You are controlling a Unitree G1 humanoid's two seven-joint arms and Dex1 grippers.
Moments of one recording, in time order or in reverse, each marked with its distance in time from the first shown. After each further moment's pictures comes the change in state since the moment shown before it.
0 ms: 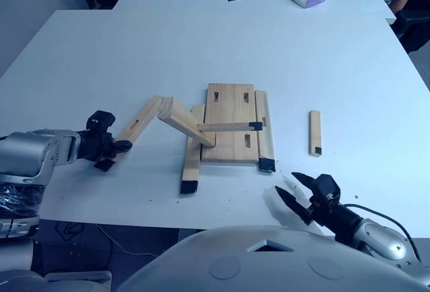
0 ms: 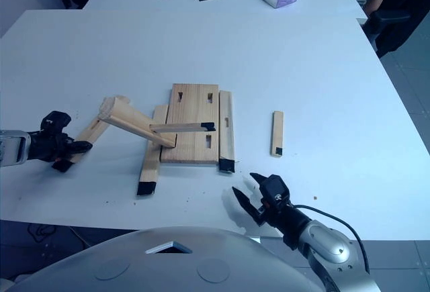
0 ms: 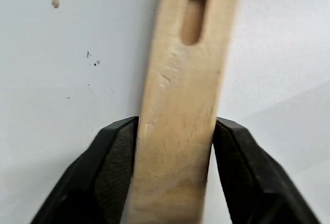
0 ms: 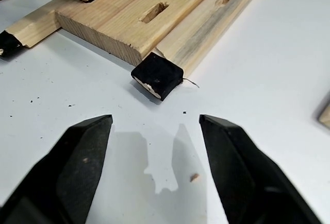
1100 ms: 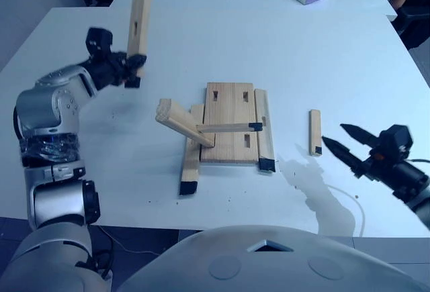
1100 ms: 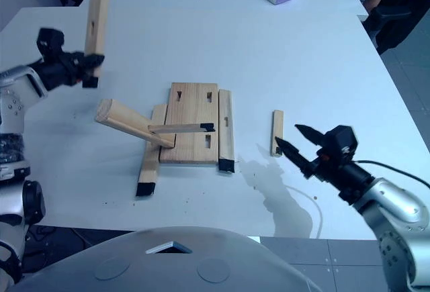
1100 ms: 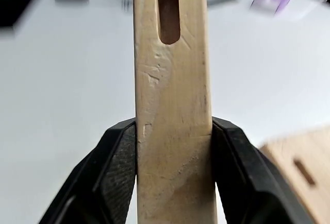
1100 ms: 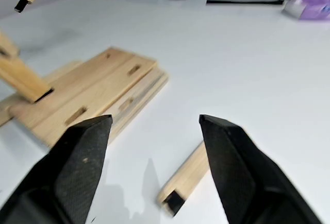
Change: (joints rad) left arm -0.496 -0.308 0.148 0.246 0.121 -0.470 -0.025; right arm -0.340 -0.120 -0.560 0.108 0.482 0.169 0.144
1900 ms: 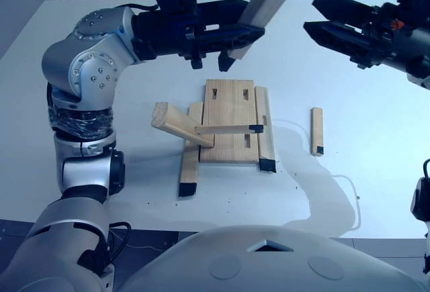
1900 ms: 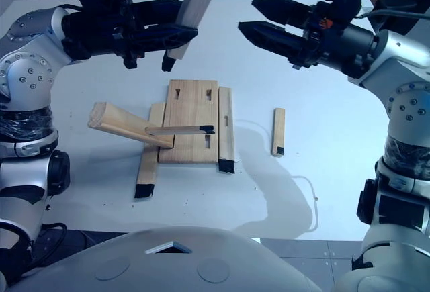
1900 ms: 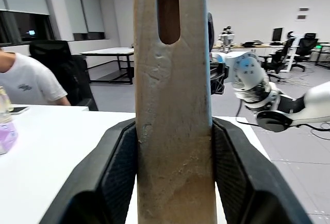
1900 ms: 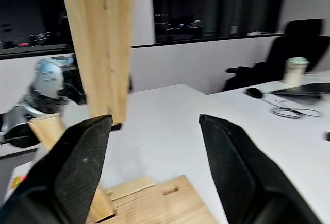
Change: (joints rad) left arm -0.191 -0.172 -0.171 -0.320 -0.373 0.012 -0.505; right arm -1.052 -0.120 0.317 0.410 0.267 0.248 0.224
